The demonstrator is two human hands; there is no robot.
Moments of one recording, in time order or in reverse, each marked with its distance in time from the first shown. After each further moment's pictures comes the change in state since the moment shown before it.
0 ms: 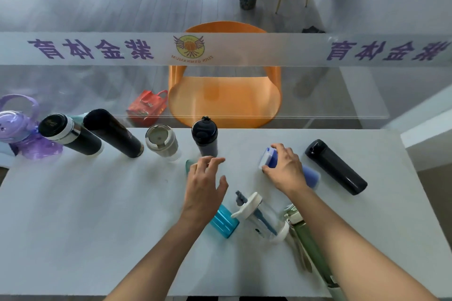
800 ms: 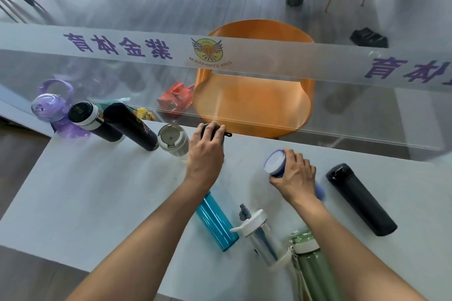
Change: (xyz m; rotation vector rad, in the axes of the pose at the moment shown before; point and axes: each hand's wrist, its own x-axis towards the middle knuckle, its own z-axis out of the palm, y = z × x) left_hand 0.095 0.006 -0.007 0.375 0.107 -0.089; right_hand 0.058 0.016 0.016 -0.205 0.053 -0.238
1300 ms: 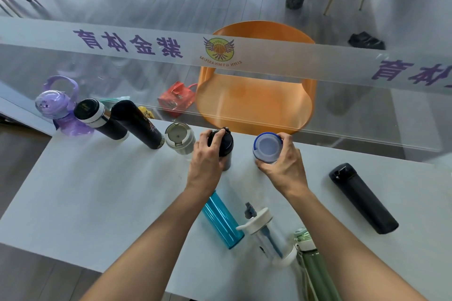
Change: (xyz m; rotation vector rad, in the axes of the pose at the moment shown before) left_hand -0.022 -0.018 0.002 -0.298 -0.012 -0.104; right_hand -0.010 -0.056 -0.026 0.462 0.119 -0.076
